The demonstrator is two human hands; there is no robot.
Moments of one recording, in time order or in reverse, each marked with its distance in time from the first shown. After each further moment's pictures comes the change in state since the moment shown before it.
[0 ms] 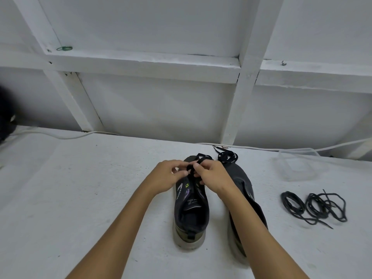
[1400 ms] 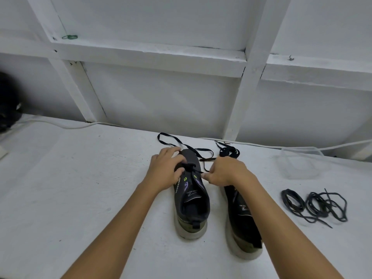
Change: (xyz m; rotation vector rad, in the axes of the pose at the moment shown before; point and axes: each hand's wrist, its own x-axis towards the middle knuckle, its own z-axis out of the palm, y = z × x) left_hand 0.005 -0.024 0.016 0.561 0.192 0.168; right_hand 0.009 -0.008 -0.037 -1.085 -0.211 0.013
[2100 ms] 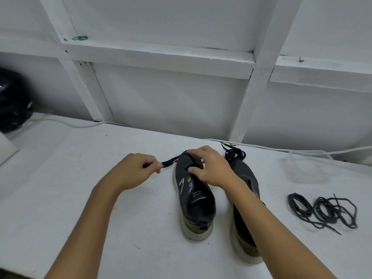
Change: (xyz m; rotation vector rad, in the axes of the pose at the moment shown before) left_hand -0.051 -0.026 -0.097 -0.337 -0.154 -0.299; right_hand 0.023 -0.028 0.025 0.440 0.312 -0.333
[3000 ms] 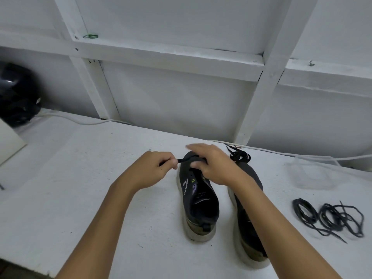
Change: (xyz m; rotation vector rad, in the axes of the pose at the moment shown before) left_hand 0.000 0.022 0.011 -0.056 0.007 0.097; right_hand 0.004 -0.023 -0.019 -0.025 -0.087 -0.175
